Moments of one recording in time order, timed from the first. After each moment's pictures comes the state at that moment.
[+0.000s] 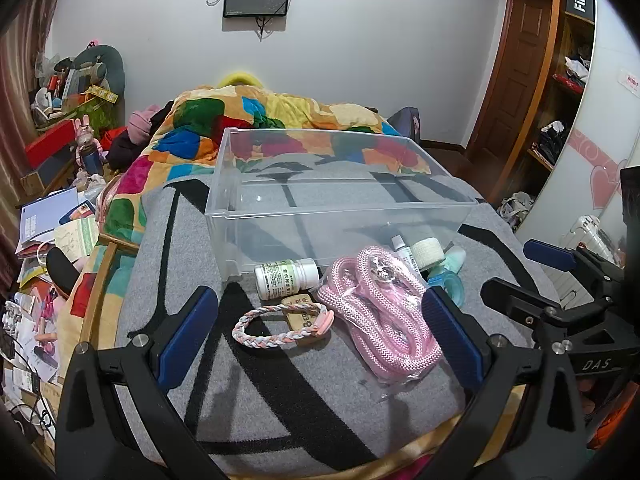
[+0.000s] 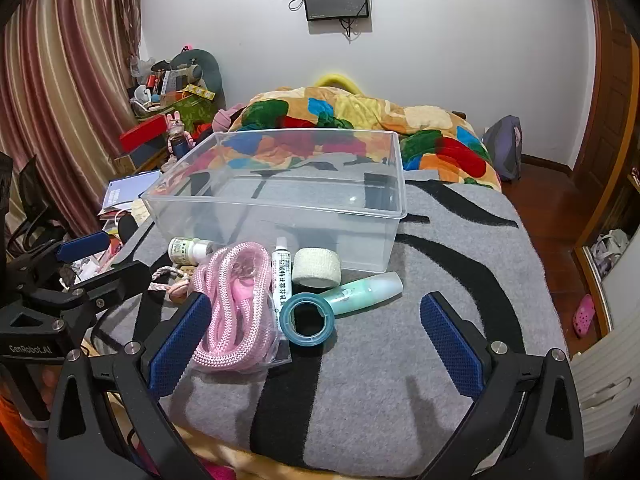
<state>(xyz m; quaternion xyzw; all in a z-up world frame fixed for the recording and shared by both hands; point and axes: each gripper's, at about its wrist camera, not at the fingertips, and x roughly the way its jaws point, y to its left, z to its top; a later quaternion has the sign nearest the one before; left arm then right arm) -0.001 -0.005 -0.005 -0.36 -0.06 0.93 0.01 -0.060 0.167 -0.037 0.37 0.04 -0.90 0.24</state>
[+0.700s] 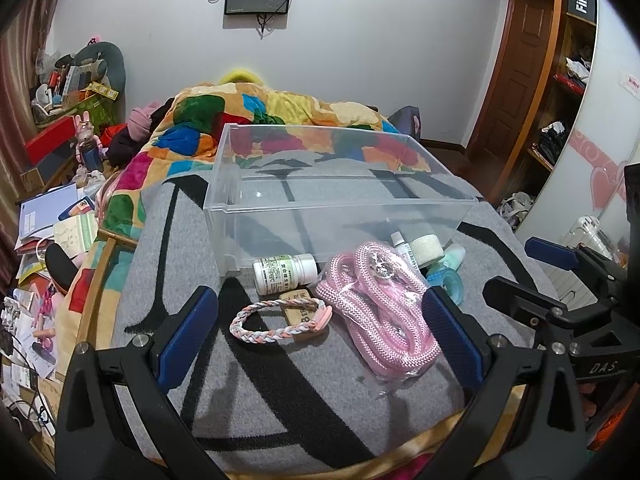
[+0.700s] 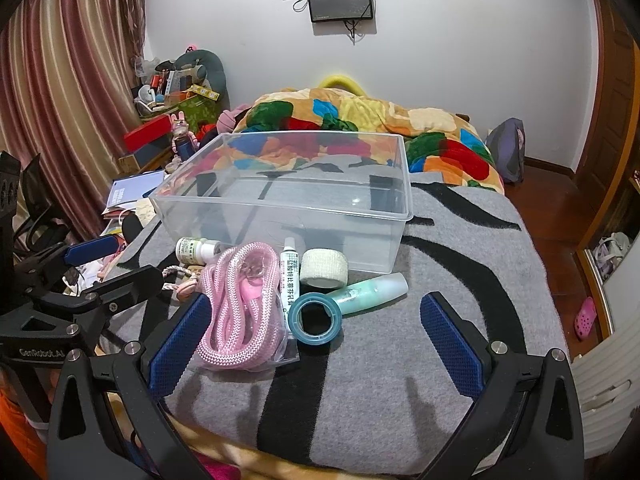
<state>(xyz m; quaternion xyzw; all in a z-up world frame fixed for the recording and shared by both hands) 0.002 -0.002 -0.006 -0.36 -0.06 0.93 0.01 -0.055 0.164 -0.034 0.36 0.04 -0.90 0.24</state>
